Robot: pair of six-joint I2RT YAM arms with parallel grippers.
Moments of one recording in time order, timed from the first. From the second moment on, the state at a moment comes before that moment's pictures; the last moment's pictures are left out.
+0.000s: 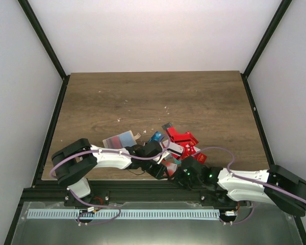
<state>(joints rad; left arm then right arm) -1.09 1.67 0.74 -0.07 0.45 -0.54 1.05 1.03 0.13 0.06 -0.25 1.55</state>
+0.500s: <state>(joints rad) -1.09 1.64 0.74 -0.10 0.43 -0.57 1.01 0.93 0.13 0.04 -0.26 1.46</state>
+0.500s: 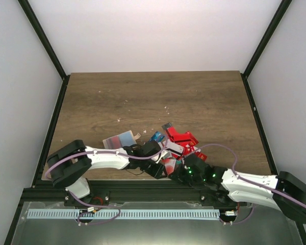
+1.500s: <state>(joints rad) -0.49 0.83 0.61 -0.26 0.75 -0.62 0.76 1.20 0.51 0.35 -0.87 0.76</state>
